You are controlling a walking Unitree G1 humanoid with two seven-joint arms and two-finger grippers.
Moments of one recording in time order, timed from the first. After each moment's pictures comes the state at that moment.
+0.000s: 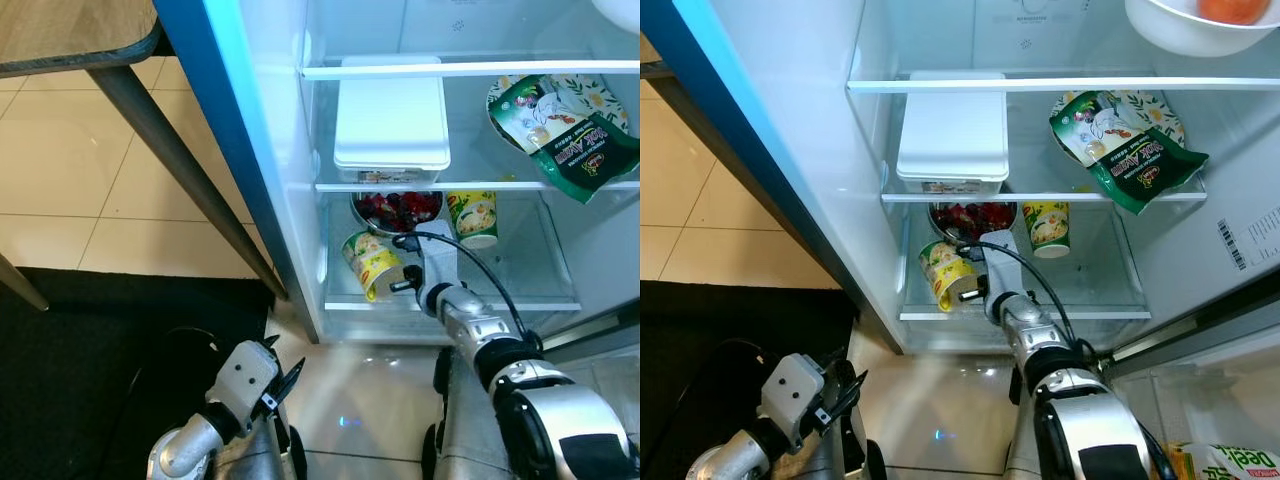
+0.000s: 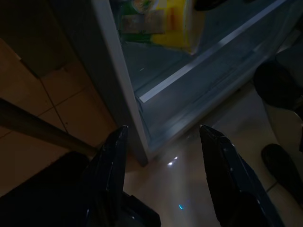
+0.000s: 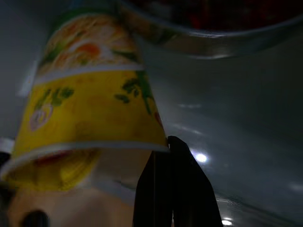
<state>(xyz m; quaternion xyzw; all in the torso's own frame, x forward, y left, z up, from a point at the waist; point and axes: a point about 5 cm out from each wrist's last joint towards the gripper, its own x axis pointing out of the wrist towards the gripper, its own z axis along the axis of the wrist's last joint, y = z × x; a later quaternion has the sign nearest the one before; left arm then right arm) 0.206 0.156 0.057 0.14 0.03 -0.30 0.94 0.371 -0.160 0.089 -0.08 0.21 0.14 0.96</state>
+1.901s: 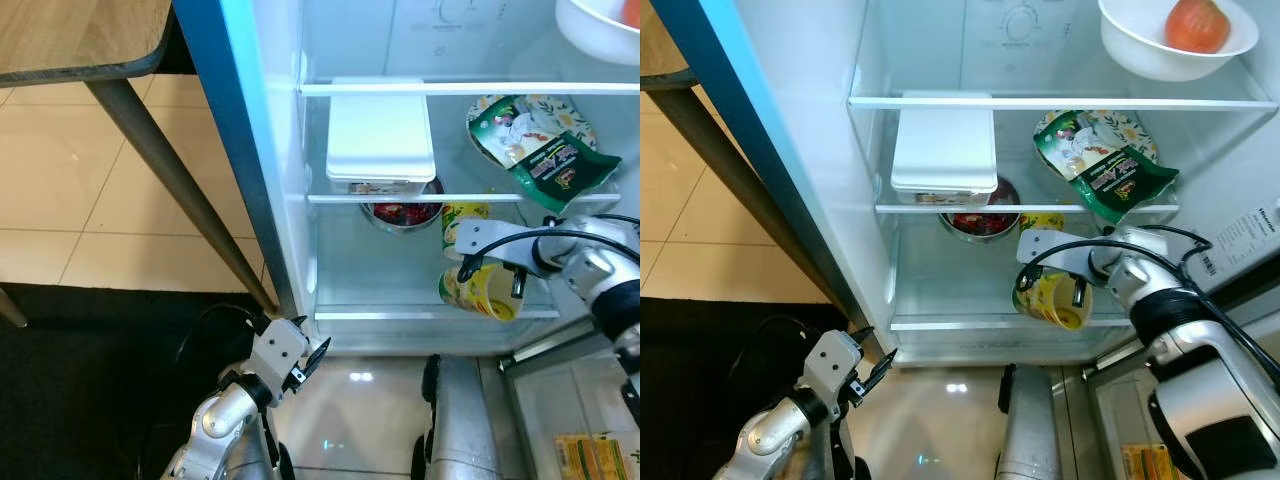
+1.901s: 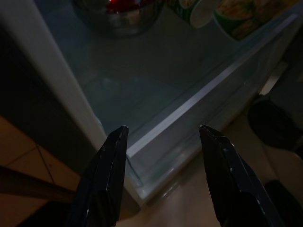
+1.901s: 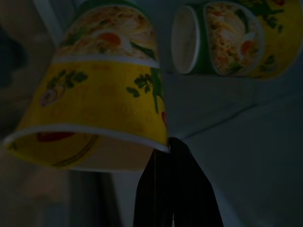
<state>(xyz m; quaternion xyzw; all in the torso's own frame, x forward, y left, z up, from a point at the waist) 0.243 0.125 0.049 0.13 0.00 -0.32 0.94 0.379 -0.235 0.166 -0.61 0.33 0.26 0.67</state>
